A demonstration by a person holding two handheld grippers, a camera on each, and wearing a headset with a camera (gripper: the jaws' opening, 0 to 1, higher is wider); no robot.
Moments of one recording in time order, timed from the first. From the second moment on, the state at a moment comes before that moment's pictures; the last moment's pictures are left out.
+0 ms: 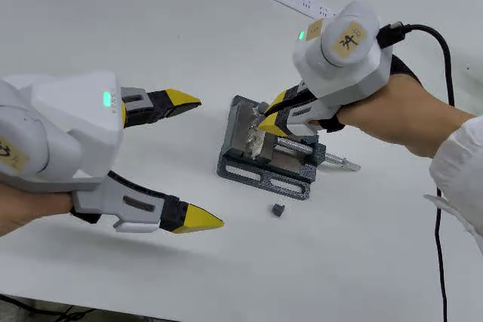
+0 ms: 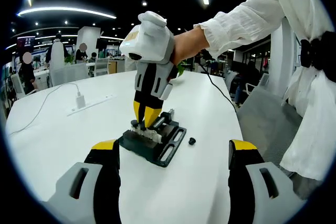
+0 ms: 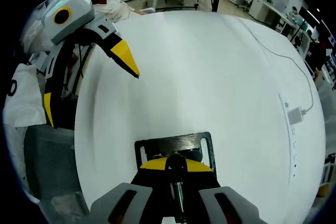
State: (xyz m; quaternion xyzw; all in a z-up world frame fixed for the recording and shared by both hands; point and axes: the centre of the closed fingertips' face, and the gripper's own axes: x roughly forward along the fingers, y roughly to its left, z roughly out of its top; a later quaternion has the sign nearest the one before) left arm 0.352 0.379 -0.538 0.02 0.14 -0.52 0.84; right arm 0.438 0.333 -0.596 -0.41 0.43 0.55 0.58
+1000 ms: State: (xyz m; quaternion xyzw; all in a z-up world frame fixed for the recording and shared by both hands) left arm 0.351 0.371 -0.535 0.02 0.14 -0.52 0.84; right arm 0.440 0.335 -0.597 -0.41 0.42 0.55 0.60
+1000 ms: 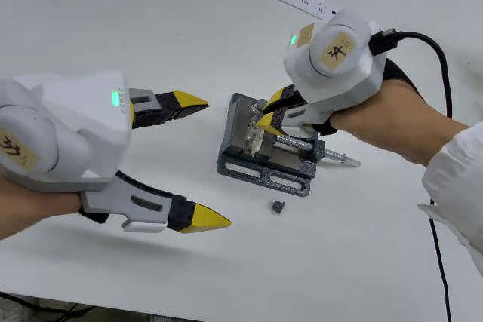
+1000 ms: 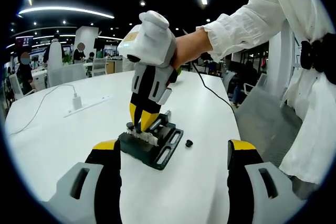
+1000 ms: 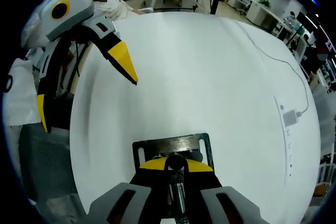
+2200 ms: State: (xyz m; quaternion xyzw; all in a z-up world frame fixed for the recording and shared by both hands) left arm 0.351 0.380 -0.538 0.01 0.15 -0.52 0.84; right arm 0.434 0.333 -0.590 -0.38 0.42 0.56 0.61
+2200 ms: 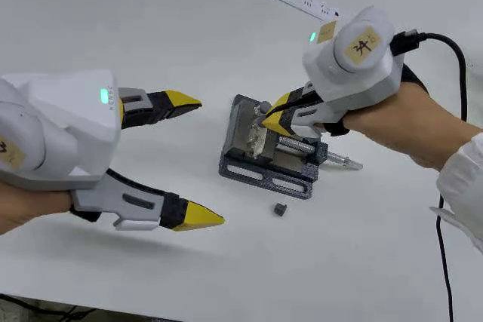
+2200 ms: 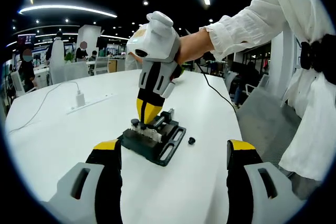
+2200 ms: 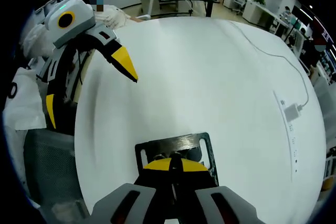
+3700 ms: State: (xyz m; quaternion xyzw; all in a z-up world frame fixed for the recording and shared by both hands) left arm 0.359 0.377 -0.535 0.01 0.14 -0.52 0.84; right arm 0.440 0.334 -0.597 -0.41 0.45 0.56 0.57
